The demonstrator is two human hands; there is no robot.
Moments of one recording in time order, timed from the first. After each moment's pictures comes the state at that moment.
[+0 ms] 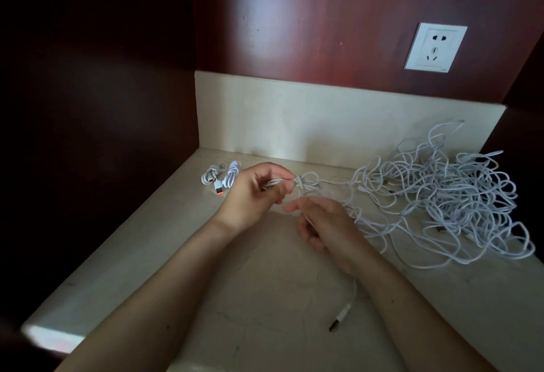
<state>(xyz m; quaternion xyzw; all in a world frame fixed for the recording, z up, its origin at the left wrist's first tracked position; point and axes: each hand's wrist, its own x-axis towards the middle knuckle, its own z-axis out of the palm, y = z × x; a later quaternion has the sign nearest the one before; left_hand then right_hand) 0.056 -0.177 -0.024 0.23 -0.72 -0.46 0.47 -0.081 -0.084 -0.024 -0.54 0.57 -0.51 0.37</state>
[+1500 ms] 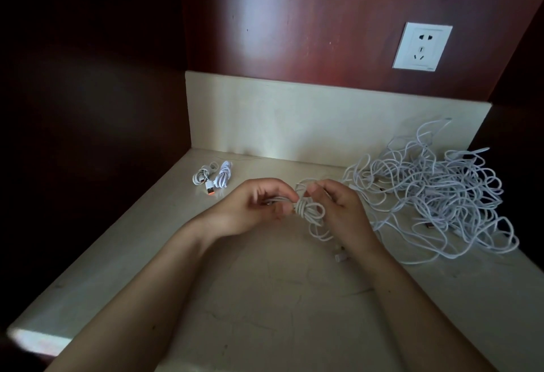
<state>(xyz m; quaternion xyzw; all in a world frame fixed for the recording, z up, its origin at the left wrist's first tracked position) 0.063 -0.165 -0.018 0.15 -0.80 -0.50 0.31 -0.118 -0.096 -0.031 -0.57 0.57 -0.56 0.18</state>
